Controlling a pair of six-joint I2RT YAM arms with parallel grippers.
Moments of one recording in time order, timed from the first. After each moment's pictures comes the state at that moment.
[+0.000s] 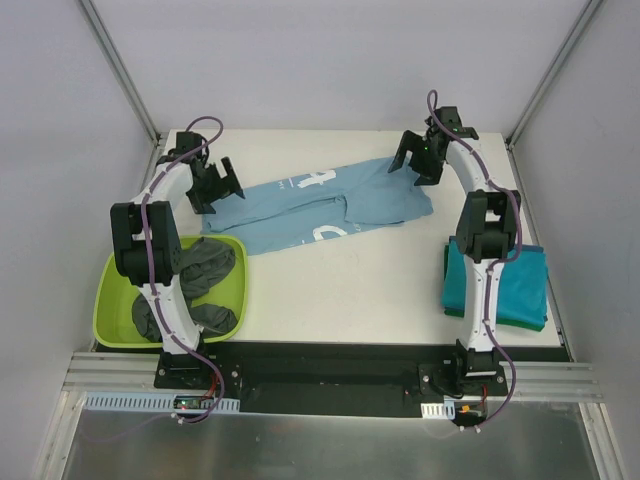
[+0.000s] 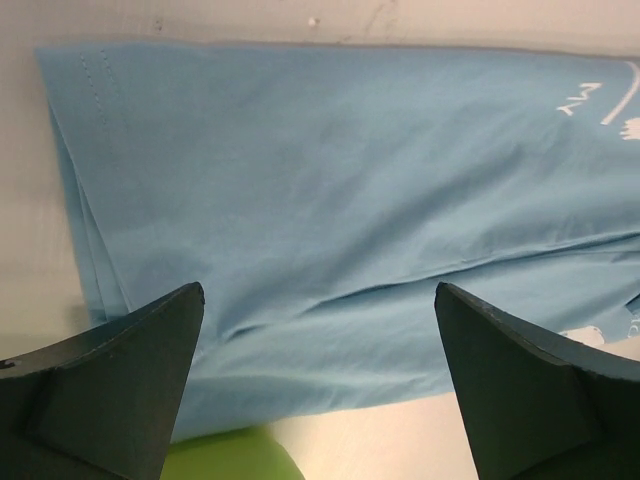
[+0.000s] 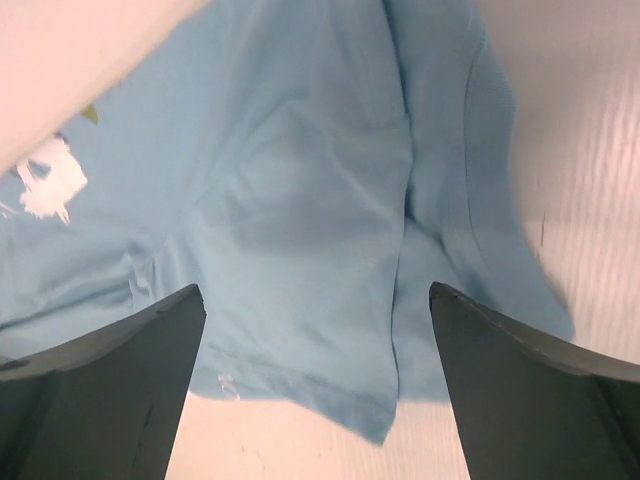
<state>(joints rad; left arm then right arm) 0.08 1.98 1.51 -0.64 0.27 -0.42 0.09 2.41 2.21 -0.85 -0.31 0.39</state>
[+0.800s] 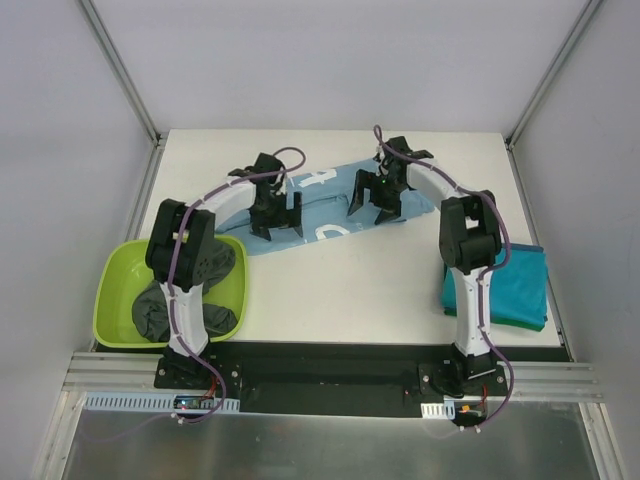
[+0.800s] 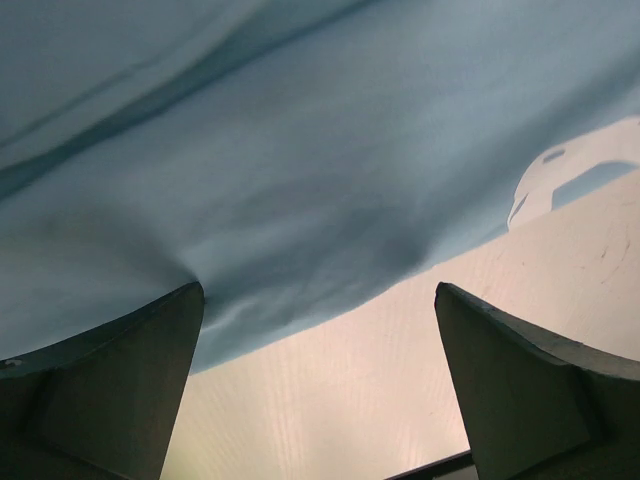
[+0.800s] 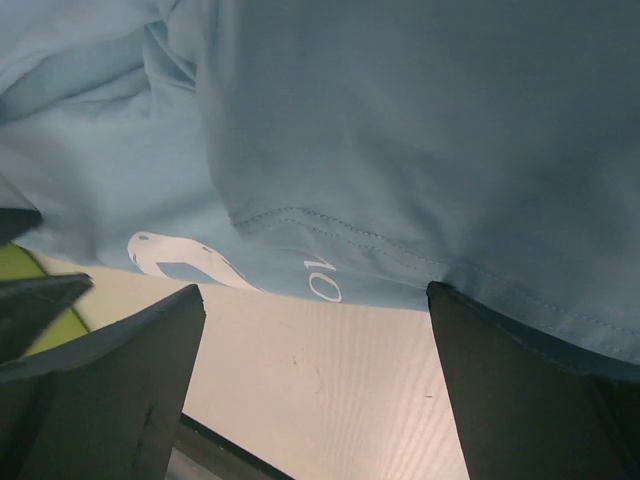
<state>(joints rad) -0.32 1.95 1.43 -0.69 0.22 -0.40 0.33 2.25 1.82 -0.82 -0.39 0.39</state>
